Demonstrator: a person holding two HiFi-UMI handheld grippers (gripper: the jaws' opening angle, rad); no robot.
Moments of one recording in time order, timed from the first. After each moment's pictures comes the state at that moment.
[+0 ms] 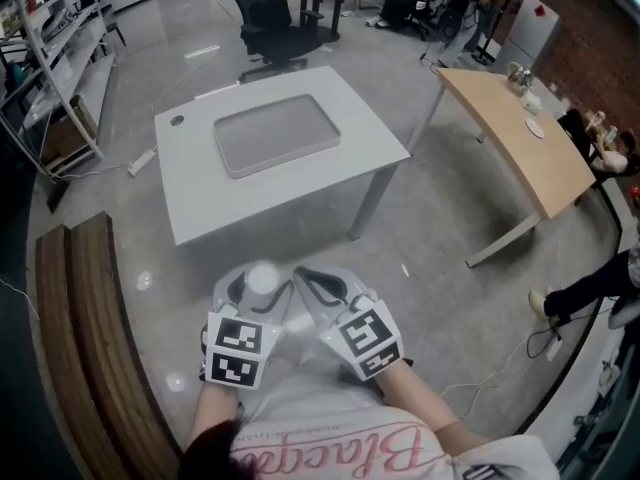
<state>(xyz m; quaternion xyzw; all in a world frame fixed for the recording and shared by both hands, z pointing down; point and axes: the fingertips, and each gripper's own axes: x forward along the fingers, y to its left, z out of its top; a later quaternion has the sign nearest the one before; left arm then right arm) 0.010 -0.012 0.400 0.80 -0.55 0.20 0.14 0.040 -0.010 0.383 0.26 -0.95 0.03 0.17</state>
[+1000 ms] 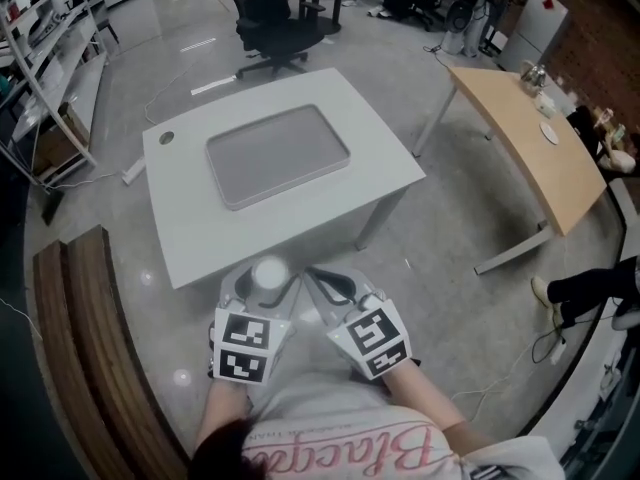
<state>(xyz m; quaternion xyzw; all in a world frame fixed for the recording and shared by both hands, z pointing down) -0.010 -0.113 0.408 0.80 -0.55 0.19 0.15 0.025 -0.106 0.400 0.28 -0.94 0.05 0.19</state>
